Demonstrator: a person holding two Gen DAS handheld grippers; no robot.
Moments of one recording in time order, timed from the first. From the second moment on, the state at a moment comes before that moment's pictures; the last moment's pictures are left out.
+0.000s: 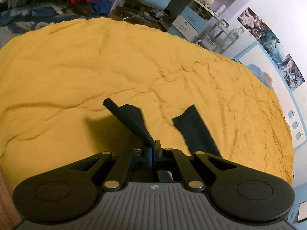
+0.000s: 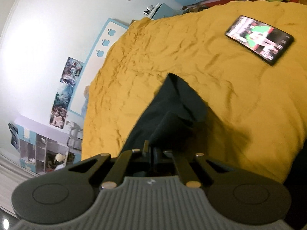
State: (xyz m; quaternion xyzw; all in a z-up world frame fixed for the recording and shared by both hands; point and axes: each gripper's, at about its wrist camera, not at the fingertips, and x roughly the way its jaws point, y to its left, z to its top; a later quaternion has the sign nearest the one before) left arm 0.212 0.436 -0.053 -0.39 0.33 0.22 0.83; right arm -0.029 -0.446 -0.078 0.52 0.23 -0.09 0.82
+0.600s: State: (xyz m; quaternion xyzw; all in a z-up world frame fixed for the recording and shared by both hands) left arm 0.424 0.392 -0.065 -0.37 0.40 0.27 0.80; right arm 0.215 -0.520 -0.086 0.54 0.27 -0.13 0.78
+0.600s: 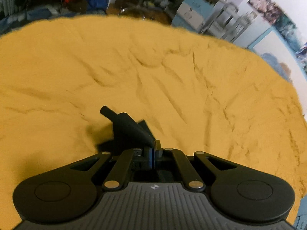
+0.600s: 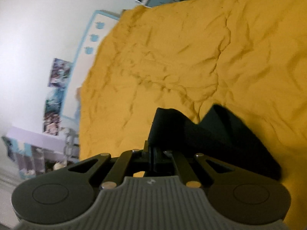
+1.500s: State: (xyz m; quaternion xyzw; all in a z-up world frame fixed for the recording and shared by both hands) left arm 0.392 0.307 -0.111 0.08 0.37 0.11 0.92; right arm 0.240 -0.436 -0.099 0.14 0.33 -0.03 0.93
